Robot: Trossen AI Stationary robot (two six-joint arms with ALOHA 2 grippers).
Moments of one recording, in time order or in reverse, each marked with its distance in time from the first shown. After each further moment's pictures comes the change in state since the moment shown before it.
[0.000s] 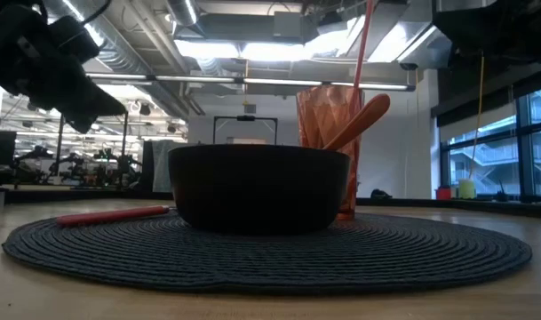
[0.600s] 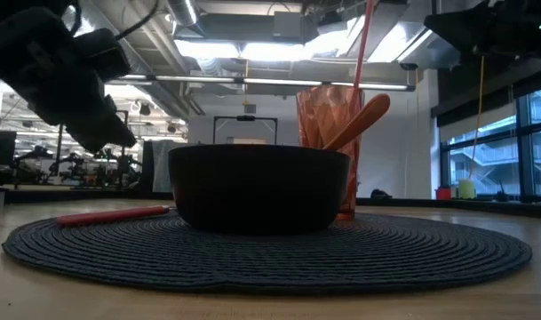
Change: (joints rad) left arm -0.053 0.629 0.148 0.268 0.111 -0.136; right arm 0.000 0.000 0.000 0.137 0.281 -0.174
